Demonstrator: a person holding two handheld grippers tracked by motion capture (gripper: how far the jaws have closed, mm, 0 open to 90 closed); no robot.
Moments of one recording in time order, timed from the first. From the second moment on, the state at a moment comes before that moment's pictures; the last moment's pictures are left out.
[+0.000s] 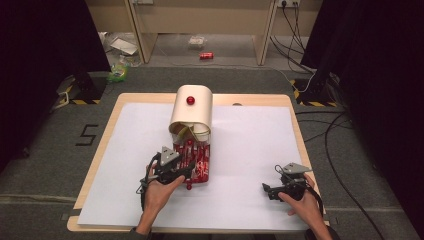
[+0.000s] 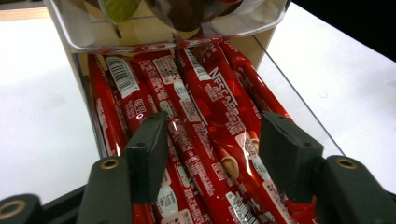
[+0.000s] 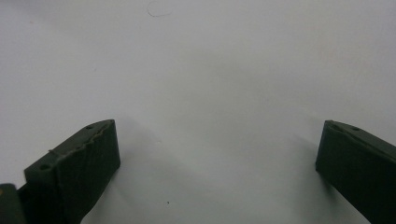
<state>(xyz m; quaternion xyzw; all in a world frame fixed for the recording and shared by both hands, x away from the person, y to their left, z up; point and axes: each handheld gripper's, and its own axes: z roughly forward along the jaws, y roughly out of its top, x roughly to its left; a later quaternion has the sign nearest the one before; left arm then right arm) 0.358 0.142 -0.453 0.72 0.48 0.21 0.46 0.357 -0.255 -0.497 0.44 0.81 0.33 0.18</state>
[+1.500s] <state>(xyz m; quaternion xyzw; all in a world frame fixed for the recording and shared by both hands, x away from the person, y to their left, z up) 0.362 0.124 -0.460 0.74 0.46 0.27 0.41 0.356 -0.255 -0.497 0.44 0.81 0.33 0.18</state>
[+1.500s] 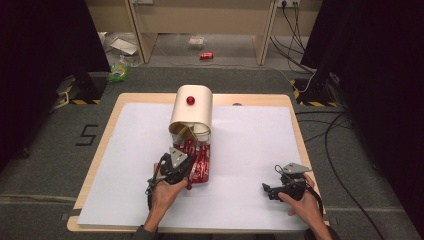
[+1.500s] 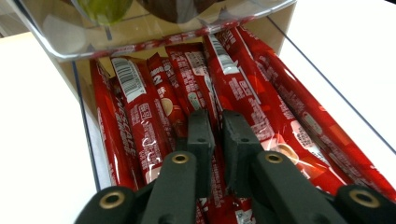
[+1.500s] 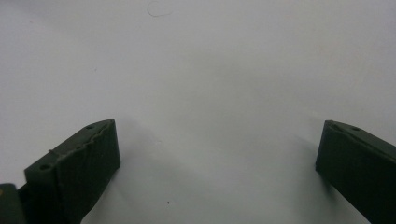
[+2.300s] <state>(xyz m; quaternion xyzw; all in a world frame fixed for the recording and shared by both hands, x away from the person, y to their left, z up) 0.350 0.141 -0.439 0.76 0.45 0.23 0.42 0.356 -0.255 -0.497 0.44 0.81 0.33 0.18</state>
